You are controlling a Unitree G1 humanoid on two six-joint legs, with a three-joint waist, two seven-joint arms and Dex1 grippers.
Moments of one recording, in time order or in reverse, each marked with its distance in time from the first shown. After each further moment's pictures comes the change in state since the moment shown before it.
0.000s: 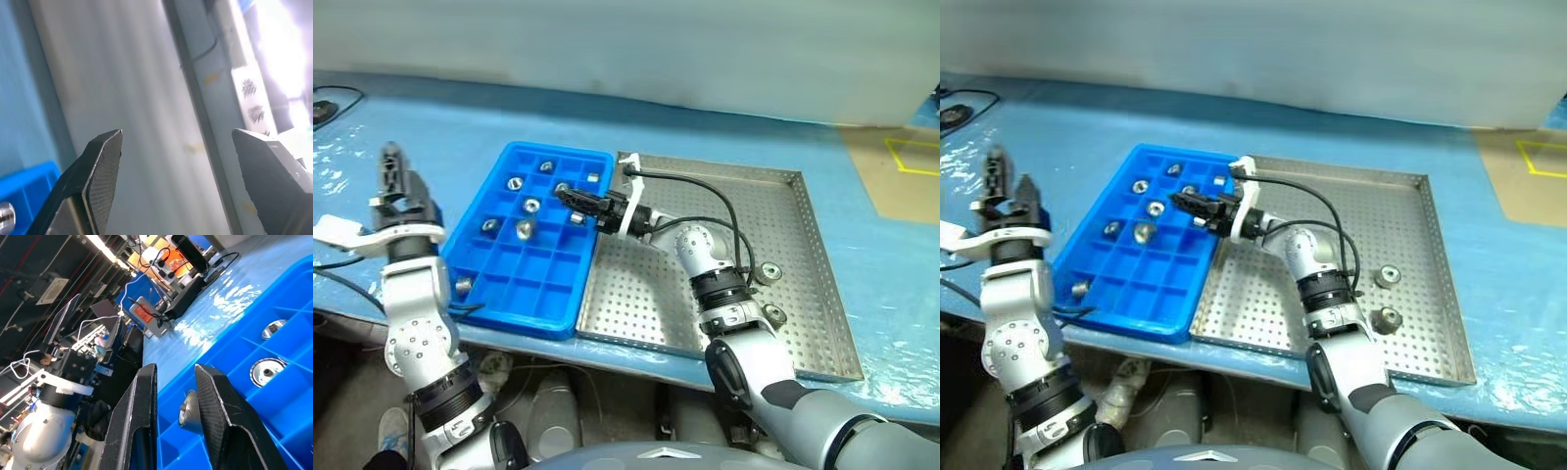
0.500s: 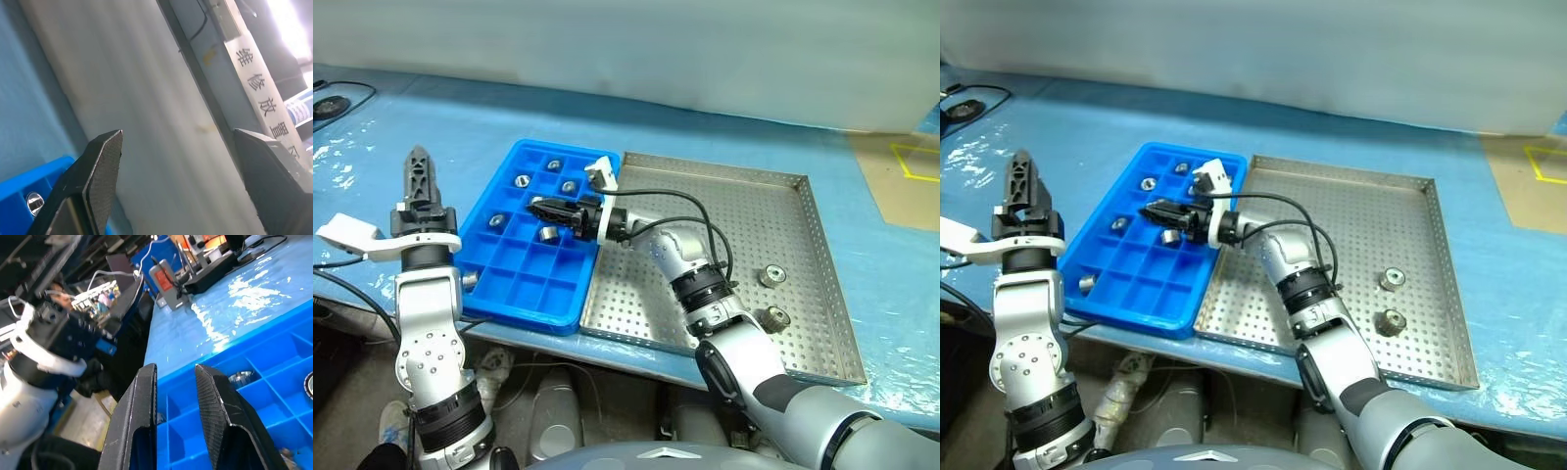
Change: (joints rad) left arm 0.096 0.054 -0.171 -0.097 0.161 0.003 -0.008; right arm -0.006 0.014 0.165 0.028 -0.164 -0.167 0.104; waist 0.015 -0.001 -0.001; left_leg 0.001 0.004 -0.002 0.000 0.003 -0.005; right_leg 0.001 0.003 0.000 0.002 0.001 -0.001
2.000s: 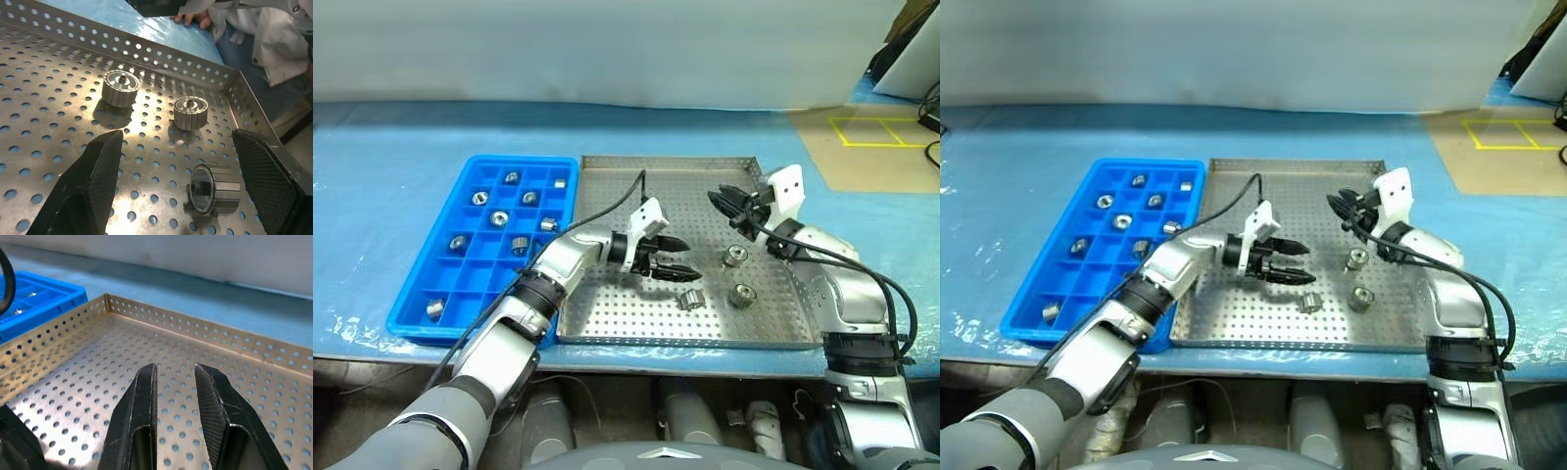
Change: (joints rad) left arm -0.627 0.035 -0.855 1.030 0.956 0.108 -1.220; right arm 0.498 -0.581 -0.288 -0.615 -0.101 -0.012 -0.281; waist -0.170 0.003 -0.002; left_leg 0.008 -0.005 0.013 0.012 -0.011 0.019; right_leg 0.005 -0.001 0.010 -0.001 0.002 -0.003
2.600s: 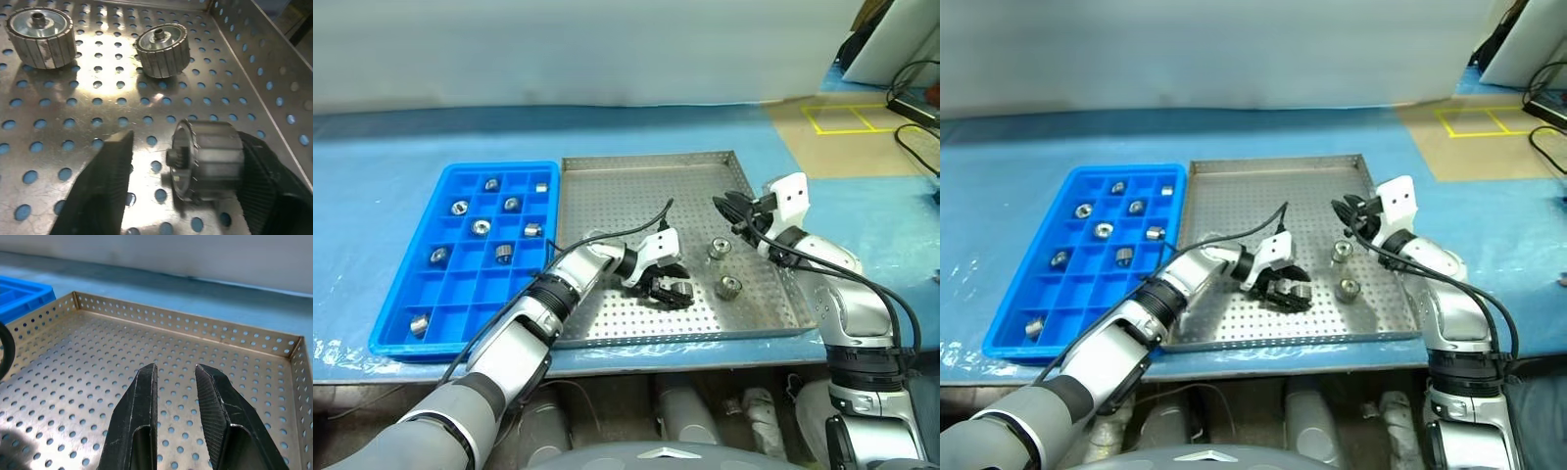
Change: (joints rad) left arm -0.005 -0.035 -0.058 0.128 0.247 -0.178 -0.026; right arm -0.002 0.012 -0.006 -0.037 0.003 -0.005 -0.061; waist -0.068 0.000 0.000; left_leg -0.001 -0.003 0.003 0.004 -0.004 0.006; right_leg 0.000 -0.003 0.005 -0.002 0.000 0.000
